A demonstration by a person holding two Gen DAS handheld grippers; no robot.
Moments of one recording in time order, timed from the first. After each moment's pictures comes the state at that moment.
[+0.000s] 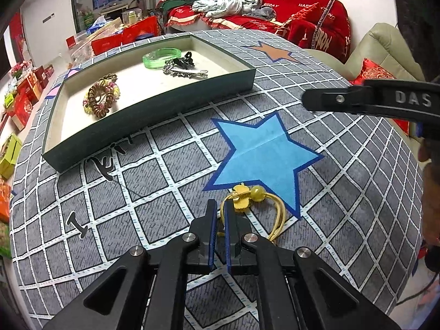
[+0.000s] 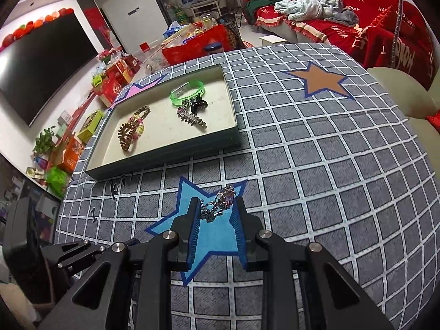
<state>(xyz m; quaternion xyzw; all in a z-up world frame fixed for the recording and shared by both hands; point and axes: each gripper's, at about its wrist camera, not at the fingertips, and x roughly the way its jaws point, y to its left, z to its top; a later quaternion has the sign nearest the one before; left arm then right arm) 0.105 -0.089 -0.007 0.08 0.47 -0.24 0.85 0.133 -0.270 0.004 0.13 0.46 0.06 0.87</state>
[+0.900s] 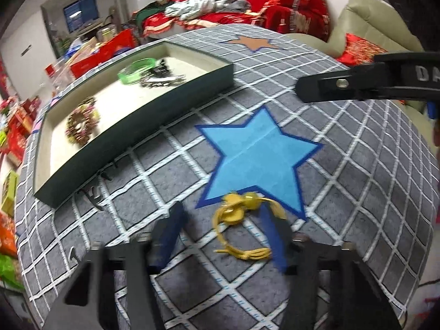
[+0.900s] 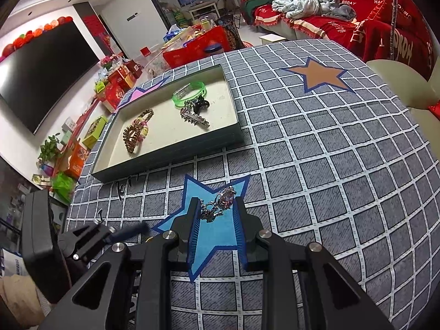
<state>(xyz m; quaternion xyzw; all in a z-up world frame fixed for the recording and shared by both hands) 0.140 -0.146 -0.073 0.16 0.45 -0.28 0.83 0.126 -0.272 0.003 0.15 0.46 0.07 0.87</state>
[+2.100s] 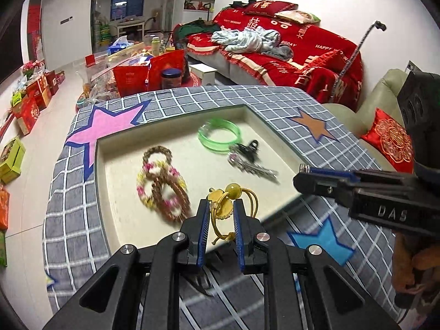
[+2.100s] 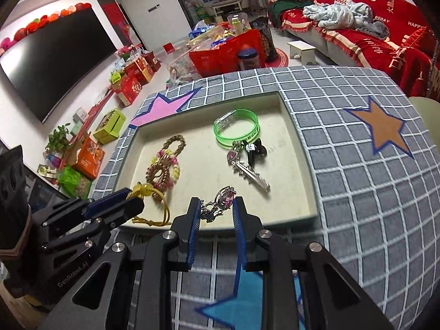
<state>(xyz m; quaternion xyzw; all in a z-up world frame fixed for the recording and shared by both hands) 0.246 -0.041 0.021 0.02 0.41 -0.23 0.88 0.246 -0.206 0.016 0.12 0.46 0.12 0.87</state>
